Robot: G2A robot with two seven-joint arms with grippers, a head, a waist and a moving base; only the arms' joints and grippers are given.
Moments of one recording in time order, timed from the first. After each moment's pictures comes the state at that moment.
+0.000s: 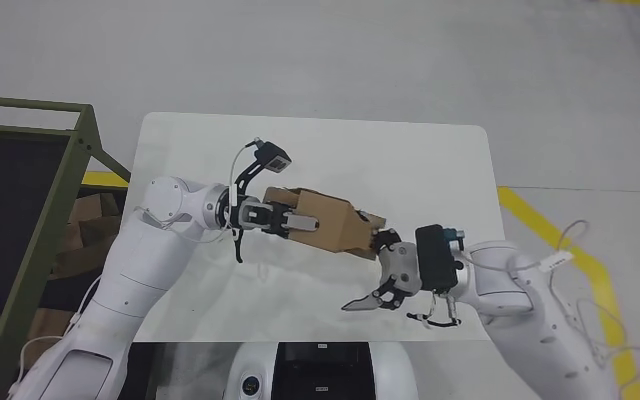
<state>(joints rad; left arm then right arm) 1.06 -1.02 -1.17 -1.55 -0.74 -0.34 -1.43 -1.35 -1.02 1.14 -2.00 -0.65 -0.95 0.28</state>
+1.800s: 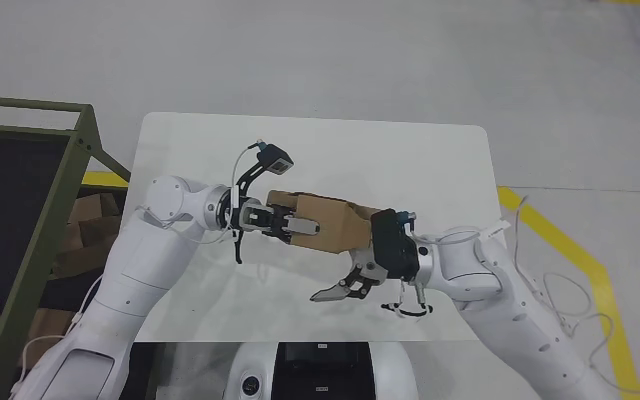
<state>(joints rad) 1.05 -1.03 -1.17 -1.55 -0.74 -0.34 -1.46 -1.18 -1.06 0.96 -1.92 -0.60 -0.85 0.36</state>
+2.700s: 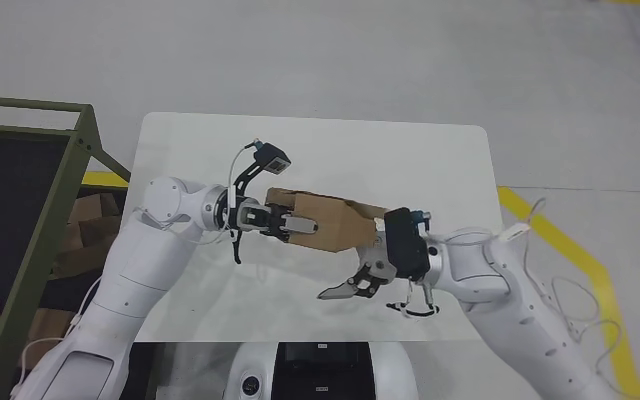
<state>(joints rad) 1.07 -1.03 -1.19 -1.56 -0.74 -0.34 -1.45 -1.22 -1.05 1.02 -1.94 -0.61 -0.87 0.32</state>
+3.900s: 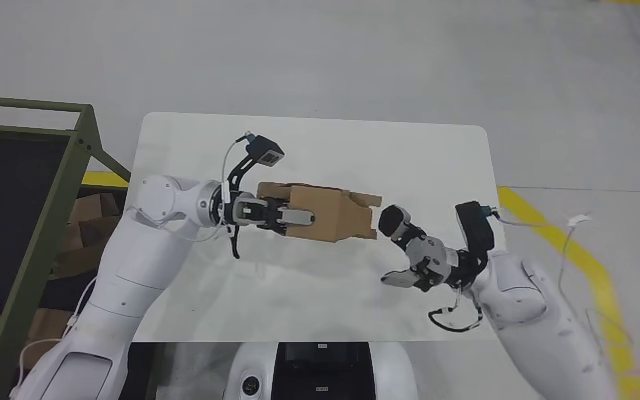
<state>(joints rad) 1.07 -1.03 -1.22 -1.57 -0.71 -0.36 -1.42 -1.41 -0.99 1.20 -1.84 -0.22 -0.95 0.39</state>
